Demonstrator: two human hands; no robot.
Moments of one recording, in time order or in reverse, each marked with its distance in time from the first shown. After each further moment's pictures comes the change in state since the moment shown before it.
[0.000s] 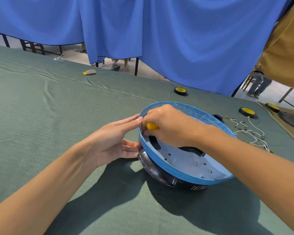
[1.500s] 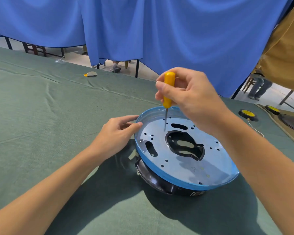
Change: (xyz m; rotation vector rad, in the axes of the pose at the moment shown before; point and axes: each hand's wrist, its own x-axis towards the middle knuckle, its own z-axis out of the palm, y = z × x) left_hand 0.012 -0.009 -0.004 0.612 0.300 0.407; right_hand -0.013 -0.006 -0.043 0.737 0.539 0.171
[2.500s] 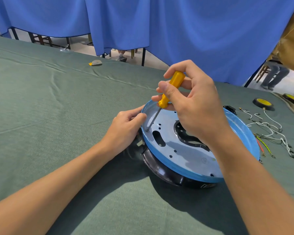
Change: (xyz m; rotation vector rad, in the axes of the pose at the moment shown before) left_hand -0.005 -0.003 0.016 -0.116 0.014 0.117; right_hand -0.025 0.017 0.031 0.005 0.152 -0.085
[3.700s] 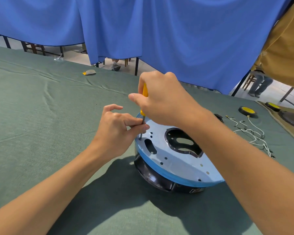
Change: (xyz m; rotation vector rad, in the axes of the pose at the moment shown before) left_hand -0.001 0.023 -0.007 0.533 0.166 0.429; right_hand 0.036 -0.036 0.012 -0.698 -0.313 -0.033
